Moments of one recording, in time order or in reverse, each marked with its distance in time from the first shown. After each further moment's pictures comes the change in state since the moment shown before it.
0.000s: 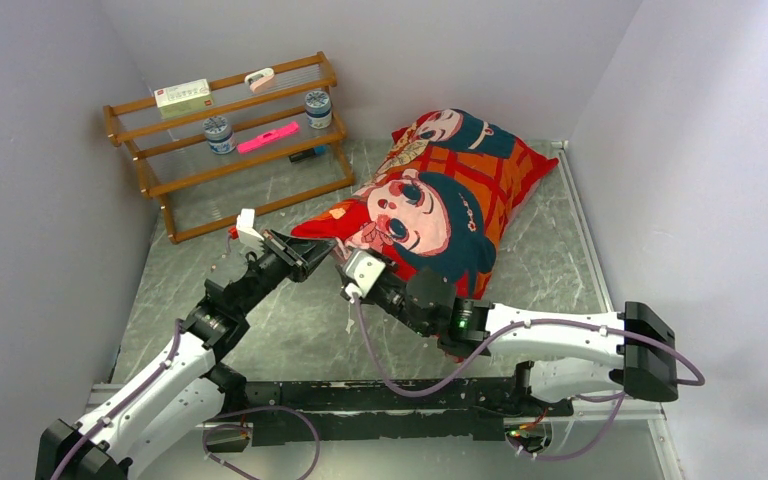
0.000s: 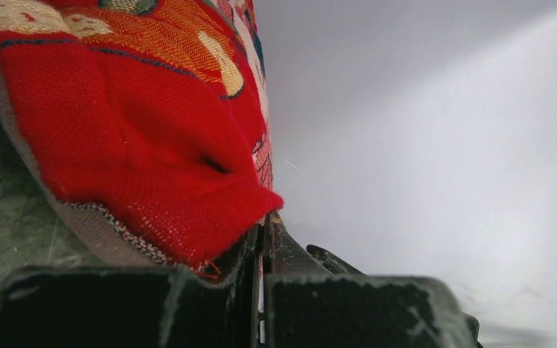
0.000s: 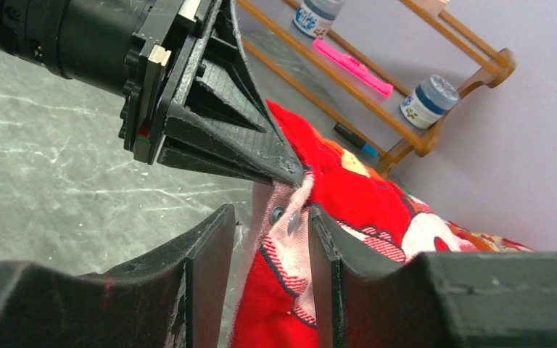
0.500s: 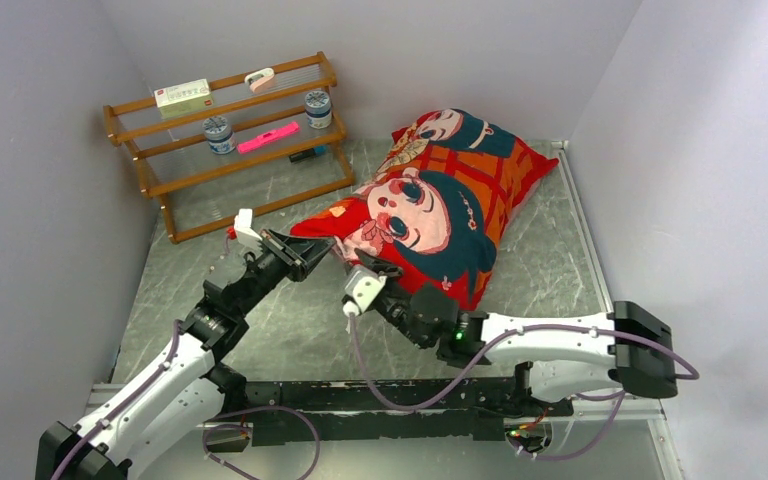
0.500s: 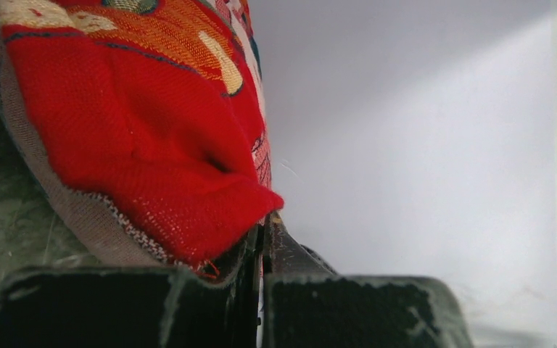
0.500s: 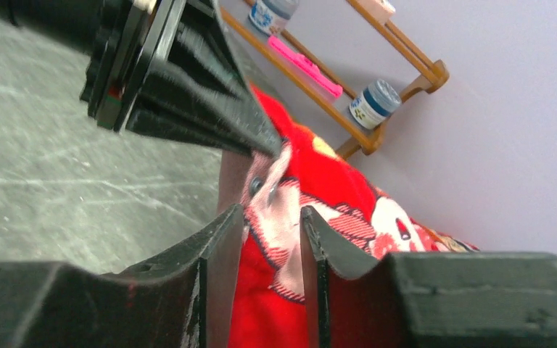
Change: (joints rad) left arm 0.000 -0.018 -0.001 -0.001 -0.019 -0.008; right arm 0.059 0.050 -0.085 0.178 0.157 -0.198
